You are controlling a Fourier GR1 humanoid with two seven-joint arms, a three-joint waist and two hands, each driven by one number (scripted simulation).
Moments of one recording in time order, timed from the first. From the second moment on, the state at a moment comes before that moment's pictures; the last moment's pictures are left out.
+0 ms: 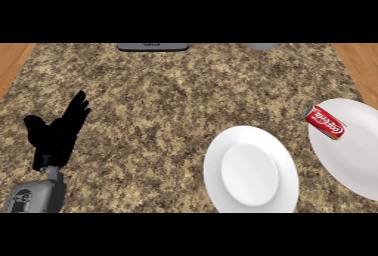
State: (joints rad) left arm -0.16 0.19 0.12 -1.44 0.00 -0.03 0.20; right arm -0.15 -0.50 -0.66 -1.18 -0.03 0.36 -0.27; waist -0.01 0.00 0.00
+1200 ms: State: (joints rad) left arm -0.17 0.17 0.13 -1.43 -0.01 -0.04 0.18; right arm -0.15 -0.81 -0.68 -0.57 0.00 0.44 -0.69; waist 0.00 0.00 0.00
